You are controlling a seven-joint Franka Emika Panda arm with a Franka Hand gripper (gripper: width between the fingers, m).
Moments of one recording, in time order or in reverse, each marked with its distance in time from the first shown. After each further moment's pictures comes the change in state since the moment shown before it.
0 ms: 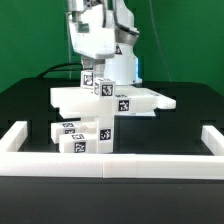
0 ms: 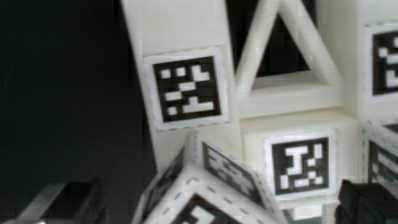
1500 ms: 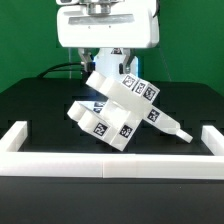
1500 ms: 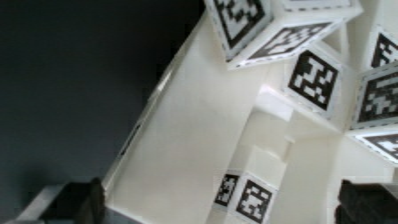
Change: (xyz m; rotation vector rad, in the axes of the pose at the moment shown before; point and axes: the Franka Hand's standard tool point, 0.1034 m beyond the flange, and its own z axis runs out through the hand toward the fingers) arm -0.030 -0.012 -0.015 0.006 -0.008 -0.646
